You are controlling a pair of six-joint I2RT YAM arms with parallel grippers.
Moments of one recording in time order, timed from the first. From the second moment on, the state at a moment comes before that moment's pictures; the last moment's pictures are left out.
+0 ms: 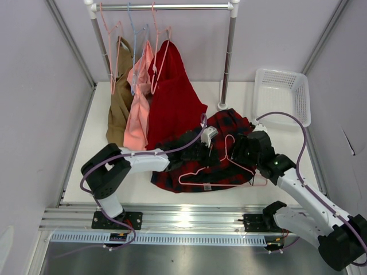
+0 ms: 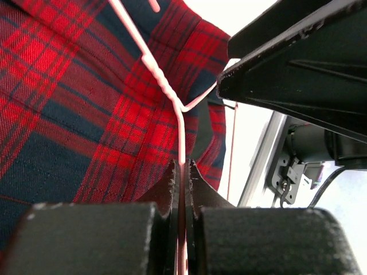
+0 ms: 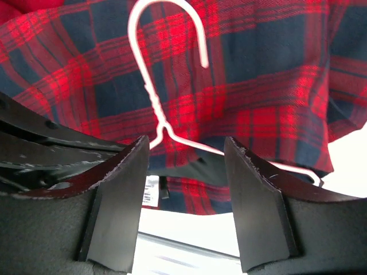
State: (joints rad) left arm -0.91 1.72 0.92 0.34 0.38 -0.49; right arm 0.51 0.93 0.71 -0.47 0.13 0.63
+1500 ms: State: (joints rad) left arm -0.95 1.51 0.98 0.04 0.15 -0.37; right arm 0.59 1.12 0.73 -0.39 0.12 0.56
